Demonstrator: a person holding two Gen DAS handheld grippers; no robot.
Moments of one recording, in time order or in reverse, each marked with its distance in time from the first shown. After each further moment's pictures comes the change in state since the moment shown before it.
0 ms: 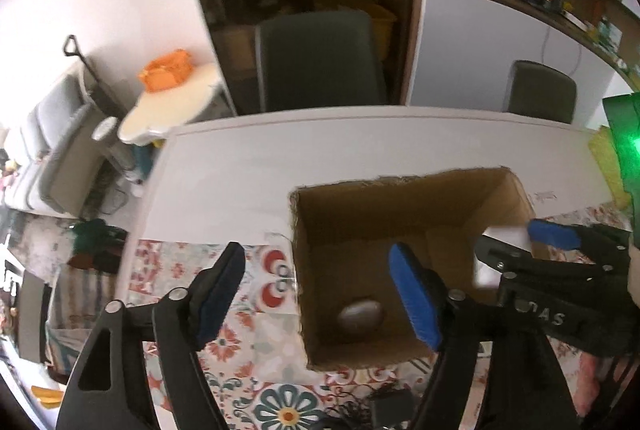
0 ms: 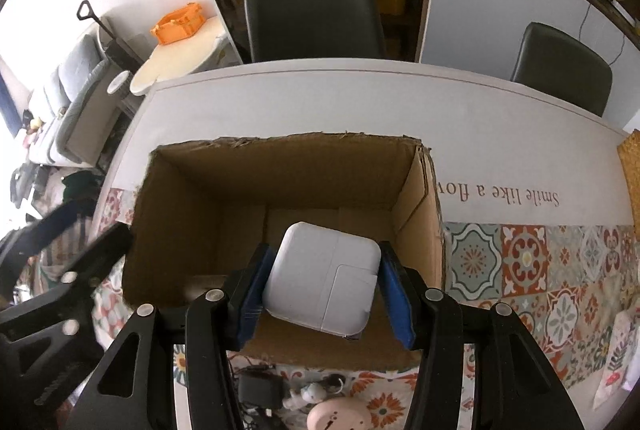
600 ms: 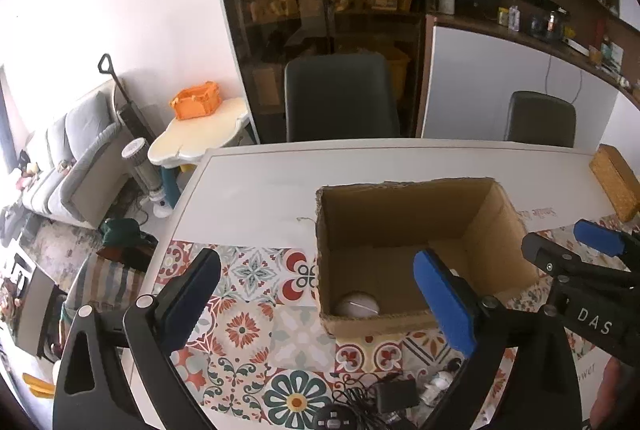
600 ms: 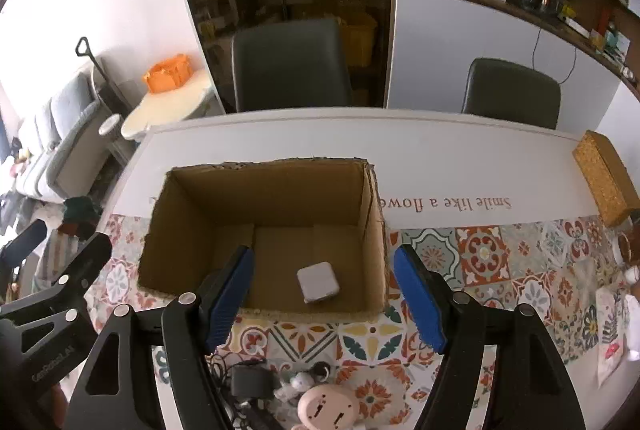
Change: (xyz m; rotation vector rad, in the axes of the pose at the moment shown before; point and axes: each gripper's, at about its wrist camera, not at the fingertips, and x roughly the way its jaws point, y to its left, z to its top) left arm -0.064 0.002 -0.044 -0.026 -0.168 0.060; right arm -0.080 0.005 -0.059 0.028 -0.236 -0.077
